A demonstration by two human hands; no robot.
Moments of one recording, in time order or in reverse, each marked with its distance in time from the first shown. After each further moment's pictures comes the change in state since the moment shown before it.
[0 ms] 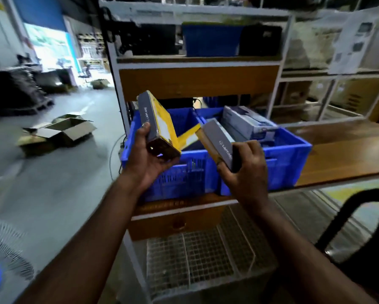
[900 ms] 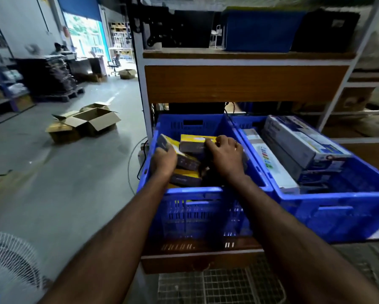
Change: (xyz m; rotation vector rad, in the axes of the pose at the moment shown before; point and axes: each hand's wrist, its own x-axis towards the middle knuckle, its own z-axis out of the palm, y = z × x) left_hand 0.211 0.006 -0.076 0.989 0.724 0.086; right_hand 0.131 0.049 0.257 -0.434 -0.591 -0.134
